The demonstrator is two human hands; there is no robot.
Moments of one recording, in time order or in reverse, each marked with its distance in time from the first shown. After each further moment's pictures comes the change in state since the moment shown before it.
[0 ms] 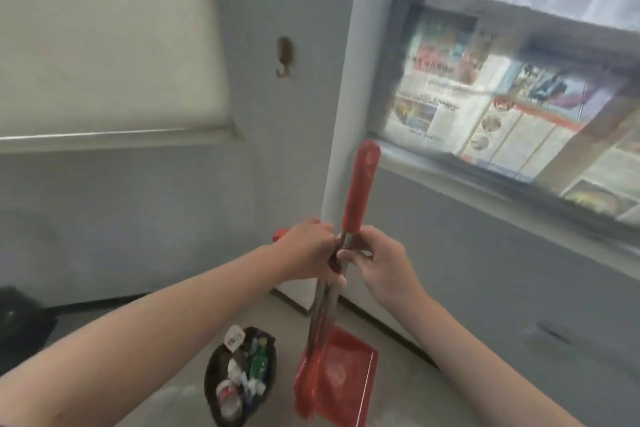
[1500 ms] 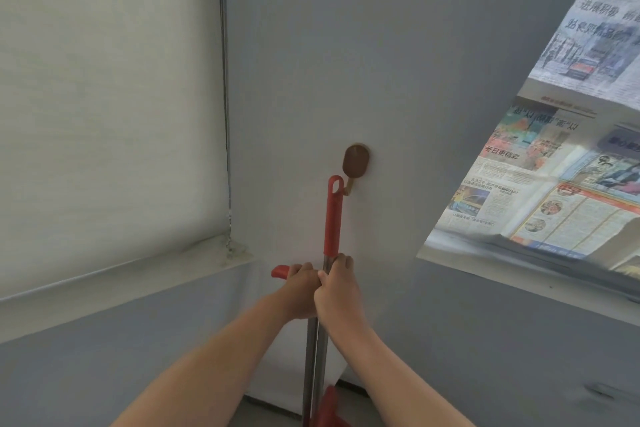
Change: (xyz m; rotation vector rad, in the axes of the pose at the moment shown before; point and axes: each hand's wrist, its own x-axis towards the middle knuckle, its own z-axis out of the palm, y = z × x) left_hand 0.129 -0.333 0.002 -0.015 -0.223 -0.006; right_hand 0.352 -0.031 0.218 -0.273 0.386 0.536
